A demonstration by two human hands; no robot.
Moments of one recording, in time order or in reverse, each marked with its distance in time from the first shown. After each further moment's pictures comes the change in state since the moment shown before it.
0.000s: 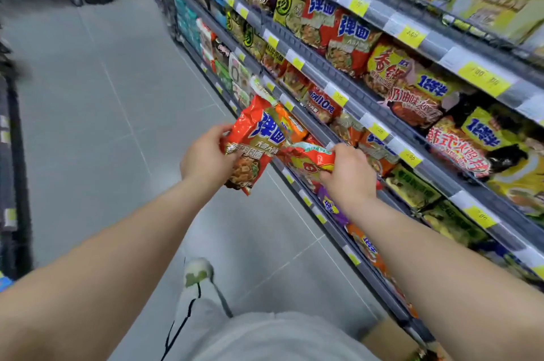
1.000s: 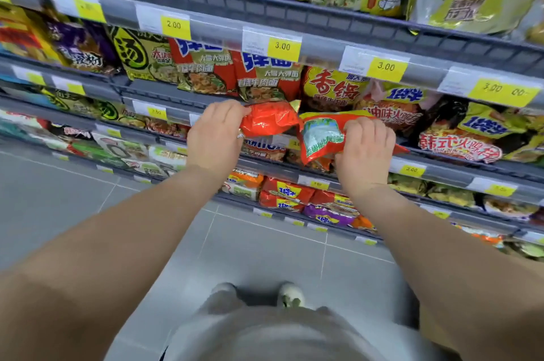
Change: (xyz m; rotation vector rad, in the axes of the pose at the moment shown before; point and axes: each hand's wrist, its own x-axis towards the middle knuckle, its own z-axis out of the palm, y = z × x) left_hand 0.368 0.161 0.137 0.297 -0.247 1.188; right_hand 0.258 0.040 0.047 -0.401 0.598 0.431
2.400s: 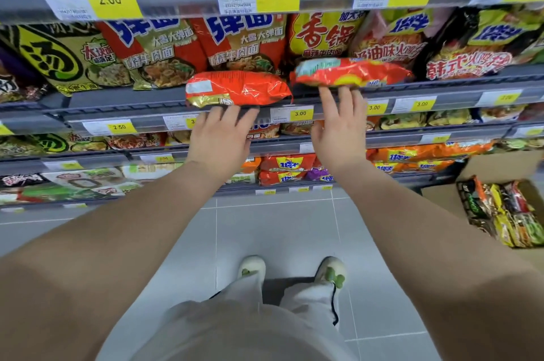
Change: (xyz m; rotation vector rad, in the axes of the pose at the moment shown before) left_hand 0.018 -0.073 0.081 0.266 -0.286 0.455; right_hand -0.019 -0.076 0.054 0.022 -0.242 0.350
